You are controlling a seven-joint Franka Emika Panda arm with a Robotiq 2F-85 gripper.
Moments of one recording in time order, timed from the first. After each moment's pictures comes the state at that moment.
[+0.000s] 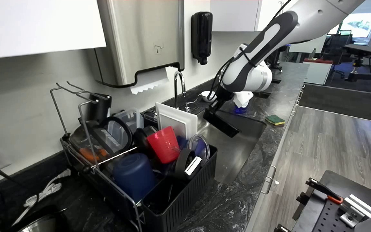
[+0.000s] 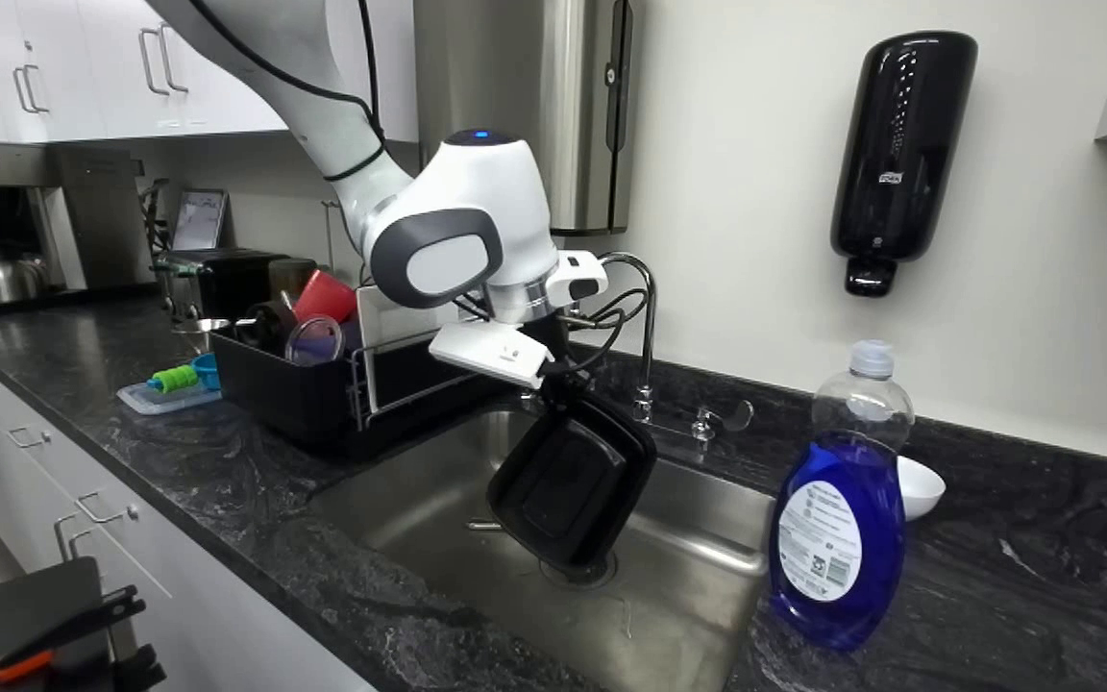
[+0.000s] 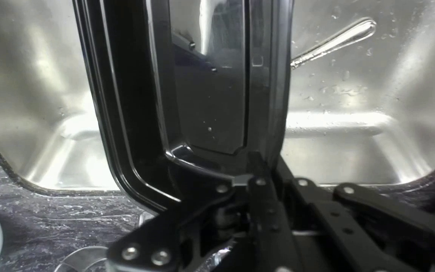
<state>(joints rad) -0.39 0.32 0.32 -2.24 0.18 2.95 -0.52</state>
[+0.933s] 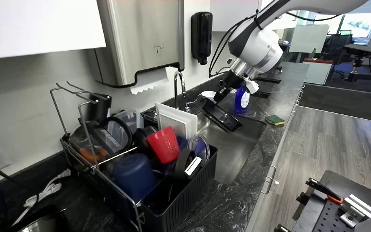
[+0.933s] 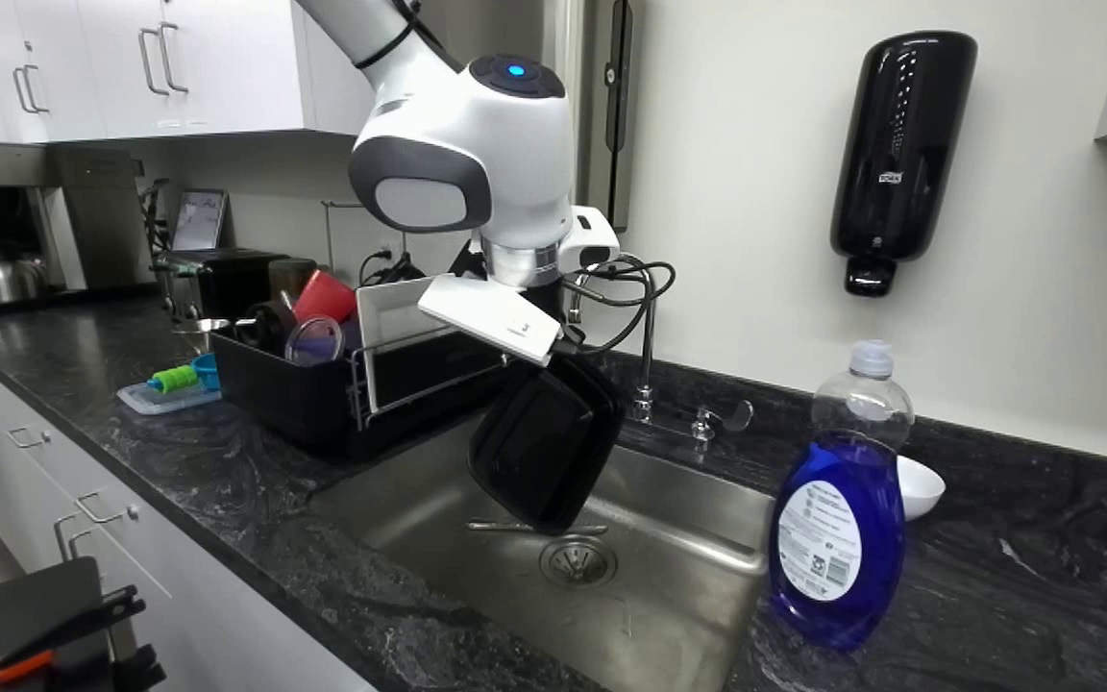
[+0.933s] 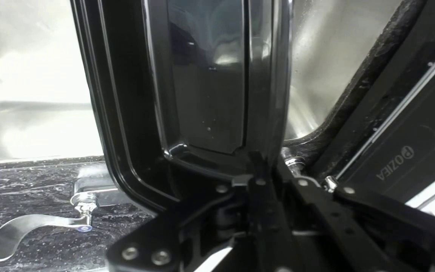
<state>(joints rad) -0.70 0.18 0.59 -2.23 0.74 2.64 -1.10</state>
